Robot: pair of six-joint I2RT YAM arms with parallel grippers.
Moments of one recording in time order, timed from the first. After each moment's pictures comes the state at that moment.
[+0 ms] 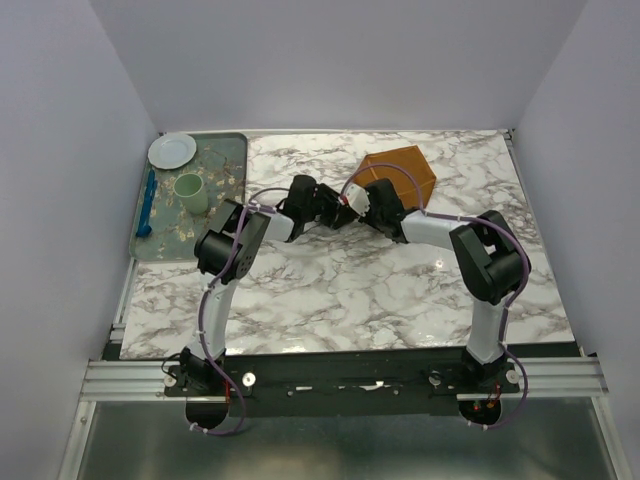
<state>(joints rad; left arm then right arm) -0.49 2.25 1.28 0.52 0.43 -1.52 0.53 1.94 1.13 0.01 0.28 -0.68</state>
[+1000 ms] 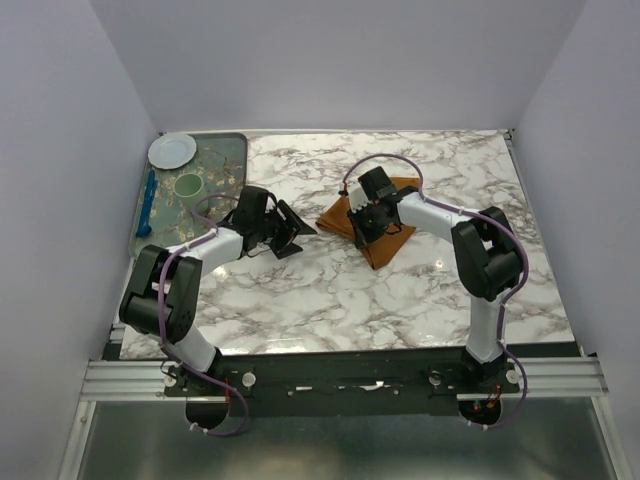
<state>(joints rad) -0.33 1.60 0.85 0.01 0.43 -1.10 0.53 1.98 1.37 -0.50 -0.21 -0.13</state>
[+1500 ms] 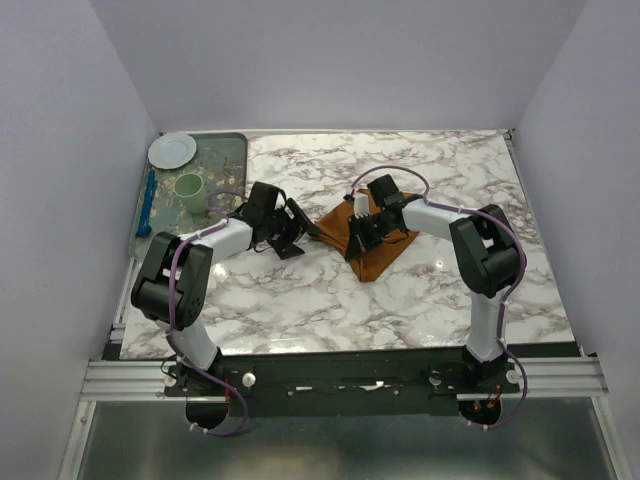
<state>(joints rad) -0.36 1.68 0.92 -0.12 0.40 -1.07 0.49 2.00 1.28 -0.40 -0.61 0.05</state>
